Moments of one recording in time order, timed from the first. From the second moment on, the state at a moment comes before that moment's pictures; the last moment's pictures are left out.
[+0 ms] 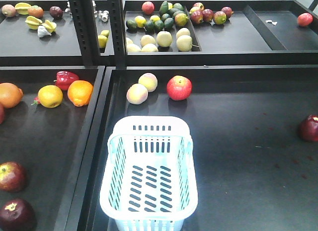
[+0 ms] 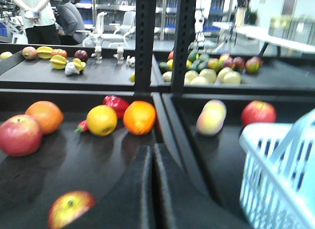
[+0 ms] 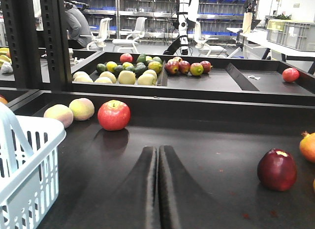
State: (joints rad) left arm -0.02 -0.01 0.00 -0.11 0.14 0.00; right arm 0.07 -0.01 0.03 -0.03 0.09 0.02
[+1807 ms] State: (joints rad) left arm -0.02 0.96 -1.01 -0.23 0.89 0.56; right arm 0.07 -0.01 0.03 -0.03 0.09 0.02
